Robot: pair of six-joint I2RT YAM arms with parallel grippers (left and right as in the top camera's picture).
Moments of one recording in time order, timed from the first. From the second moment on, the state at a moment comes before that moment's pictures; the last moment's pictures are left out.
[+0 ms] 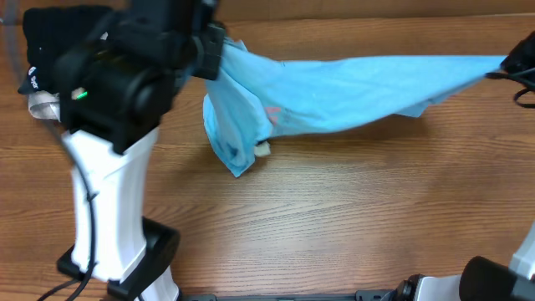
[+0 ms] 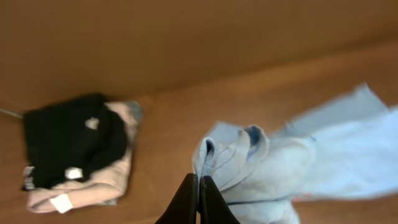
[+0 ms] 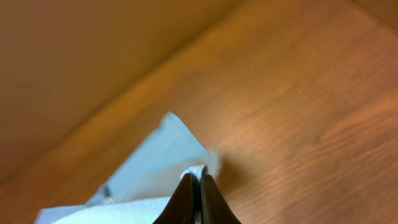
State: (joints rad) left arm -0.40 1.90 2.85 -1.61 -0.27 -0.08; right arm -0.39 1.58 1.95 -1.12 -0.13 0.32
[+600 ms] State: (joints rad) left arm -0.35 1.46 2.92 -1.41 -0.35 -0.08; right arm -0.69 1.31 2.43 -1.29 -0.42 0.29
